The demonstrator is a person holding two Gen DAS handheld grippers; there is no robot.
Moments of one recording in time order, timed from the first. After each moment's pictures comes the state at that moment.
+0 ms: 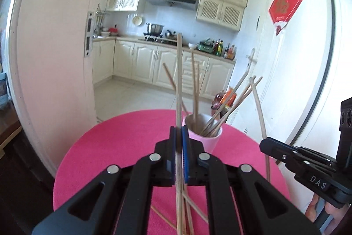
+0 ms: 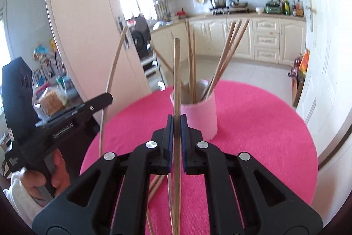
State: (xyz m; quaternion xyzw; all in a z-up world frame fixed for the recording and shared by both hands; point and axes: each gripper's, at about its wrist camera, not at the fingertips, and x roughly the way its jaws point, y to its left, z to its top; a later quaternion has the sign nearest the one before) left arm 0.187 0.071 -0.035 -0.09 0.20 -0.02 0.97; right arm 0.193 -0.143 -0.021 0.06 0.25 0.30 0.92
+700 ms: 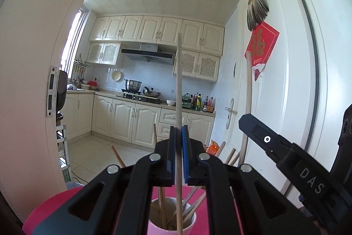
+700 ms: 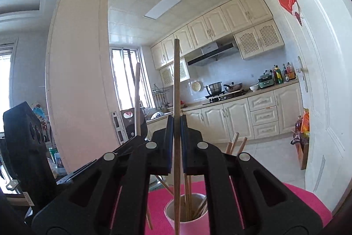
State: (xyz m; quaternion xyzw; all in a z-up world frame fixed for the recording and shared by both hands) left arm 0.247 0.023 0.004 -0.08 0.01 -0.06 0.99; right arm 0.243 -0.145 0.014 0.15 -0.02 0.27 0.95
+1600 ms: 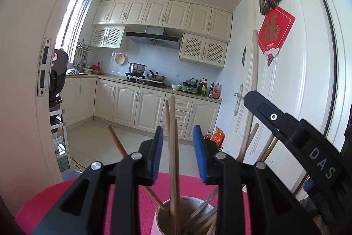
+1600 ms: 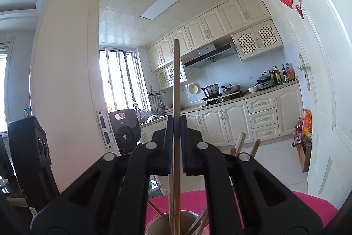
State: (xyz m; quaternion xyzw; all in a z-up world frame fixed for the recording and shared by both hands) left arm 0.301 0.043 -0.029 -0.09 0.06 -0.05 0.99; right arm 0.279 -0.124 -0.002 0.15 -0.02 0.26 0.95
